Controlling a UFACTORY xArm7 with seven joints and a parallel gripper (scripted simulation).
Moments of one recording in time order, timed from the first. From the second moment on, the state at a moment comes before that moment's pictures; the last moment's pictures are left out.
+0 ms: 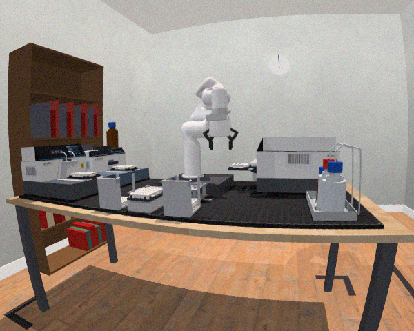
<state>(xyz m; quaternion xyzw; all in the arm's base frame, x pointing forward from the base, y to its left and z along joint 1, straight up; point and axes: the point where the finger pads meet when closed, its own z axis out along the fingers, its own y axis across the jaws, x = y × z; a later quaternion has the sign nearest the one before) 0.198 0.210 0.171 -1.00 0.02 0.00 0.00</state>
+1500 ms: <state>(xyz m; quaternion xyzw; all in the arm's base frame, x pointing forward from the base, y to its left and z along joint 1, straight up) 0.084 0.260 0.170 -1.00 0.02 0.00 0.00</state>
